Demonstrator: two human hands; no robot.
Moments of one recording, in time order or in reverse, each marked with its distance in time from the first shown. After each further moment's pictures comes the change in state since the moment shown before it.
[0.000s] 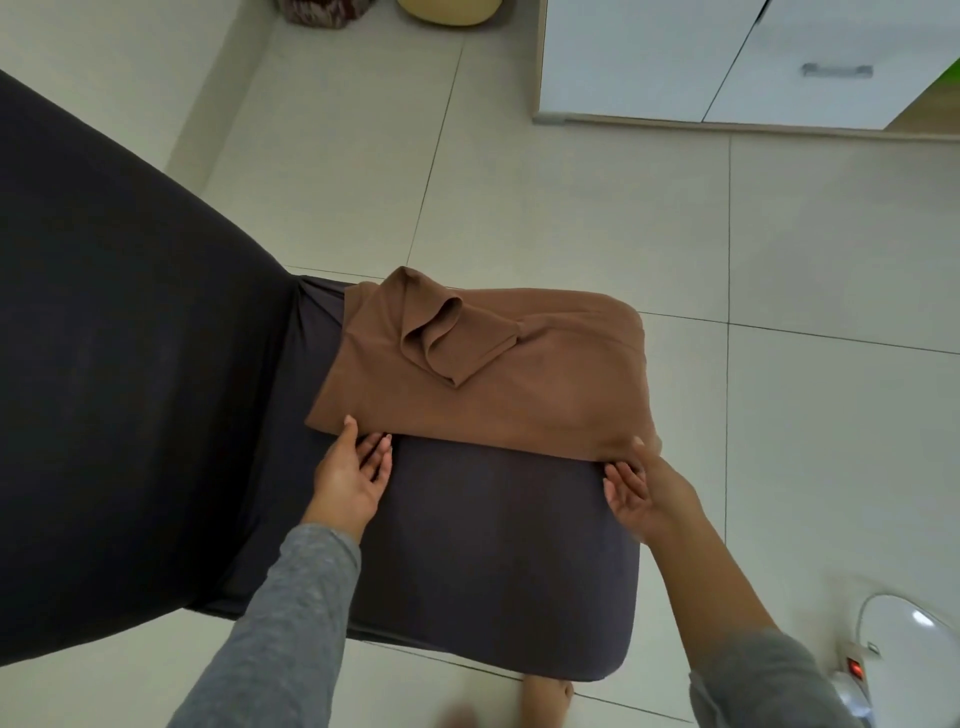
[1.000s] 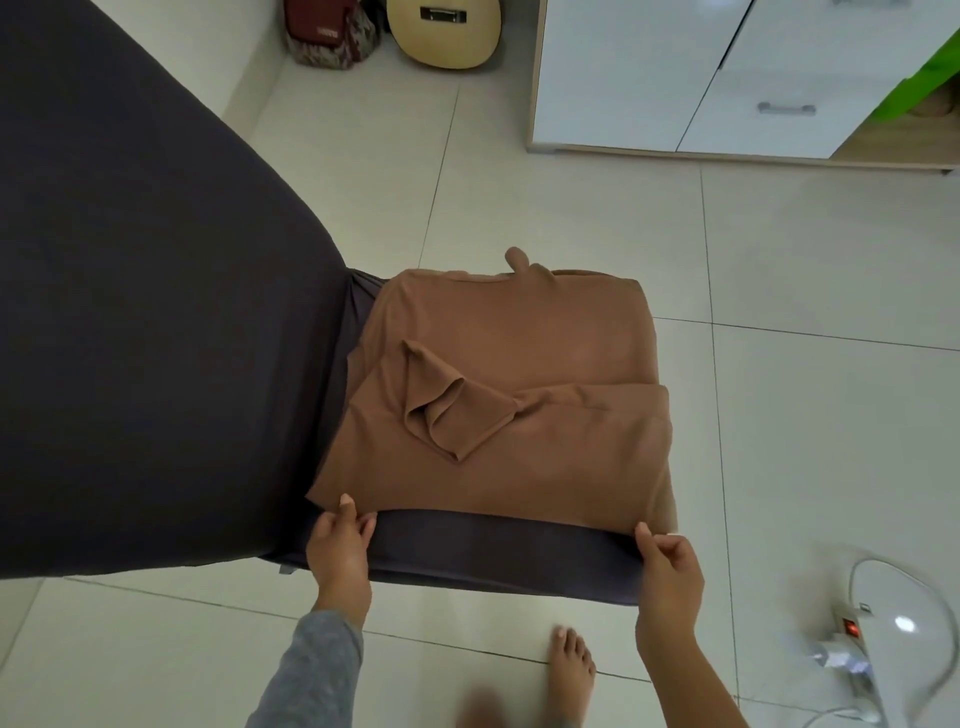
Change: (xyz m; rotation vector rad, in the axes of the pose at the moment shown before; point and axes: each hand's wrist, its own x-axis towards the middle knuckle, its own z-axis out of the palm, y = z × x) left_hand -0.020 -0.032 -0.137 0.196 0.148 0.259; right_hand -0.058 0.145 -0.068 -0.351 0.268 -0.573
